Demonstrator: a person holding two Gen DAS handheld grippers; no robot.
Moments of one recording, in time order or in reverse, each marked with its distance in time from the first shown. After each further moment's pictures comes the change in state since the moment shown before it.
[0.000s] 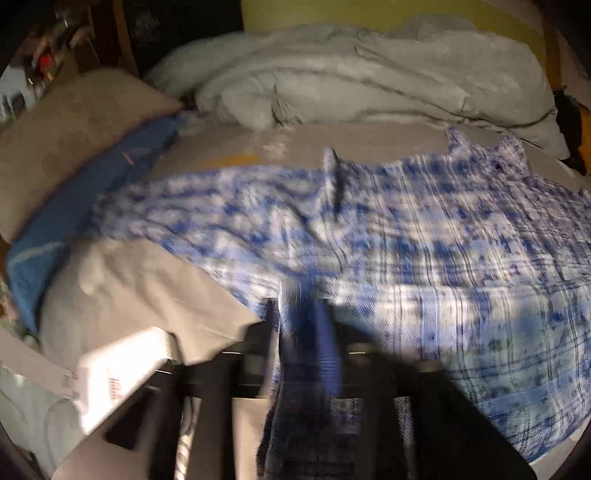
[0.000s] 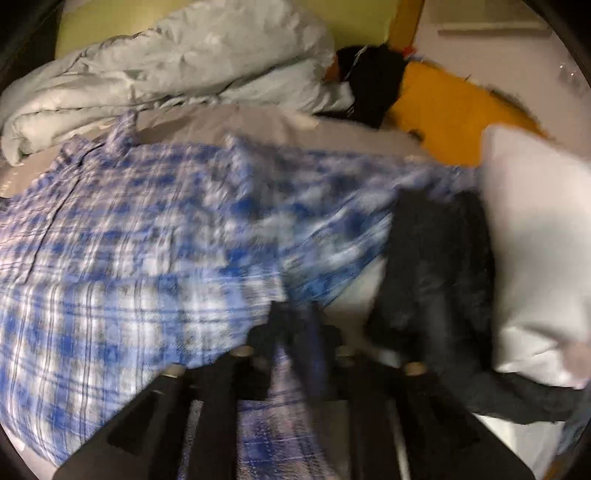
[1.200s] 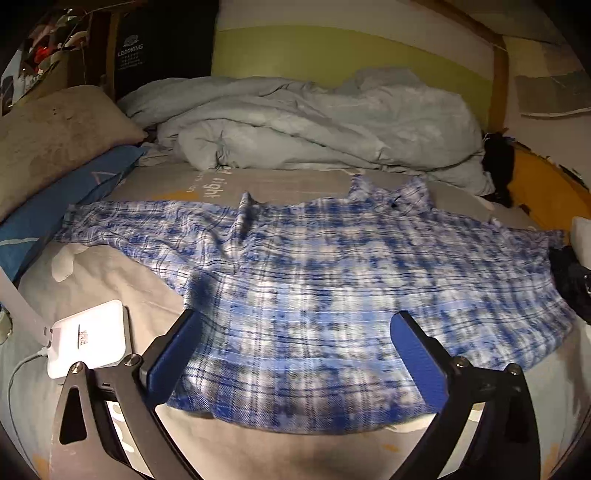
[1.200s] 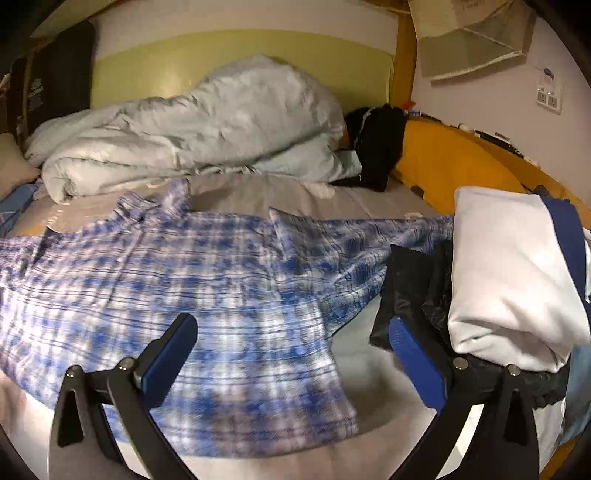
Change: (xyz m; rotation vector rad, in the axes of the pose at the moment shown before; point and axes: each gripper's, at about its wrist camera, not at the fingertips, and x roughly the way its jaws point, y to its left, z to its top) left arm -0.101 -0.037 -0.028 -0.066 -0.139 -0.272; right arm -0.099 0.006 -0.016 0.044 -0.221 0.147
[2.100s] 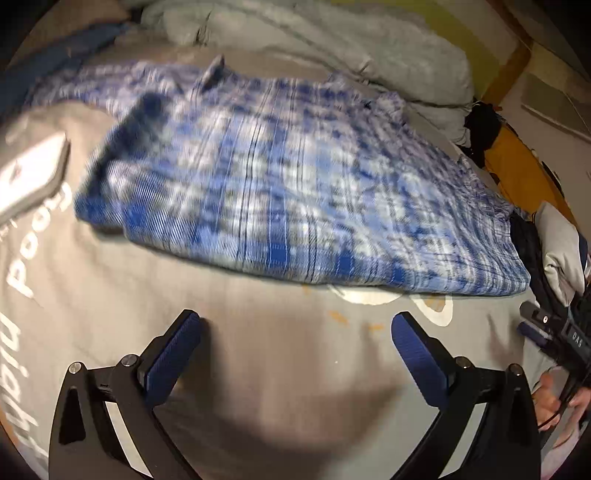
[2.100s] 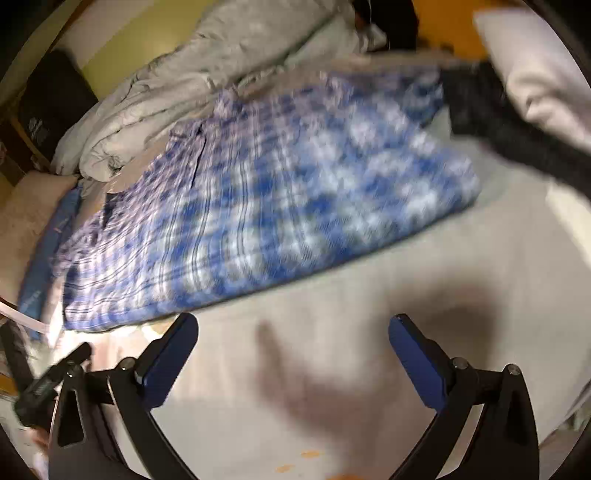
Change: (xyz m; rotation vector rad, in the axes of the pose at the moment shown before) left arm 0.024 -0.009 -0.075 -0.193 0.380 -0.220; right arm -0.005 0.032 -0.099 0.303 0.412 0.332
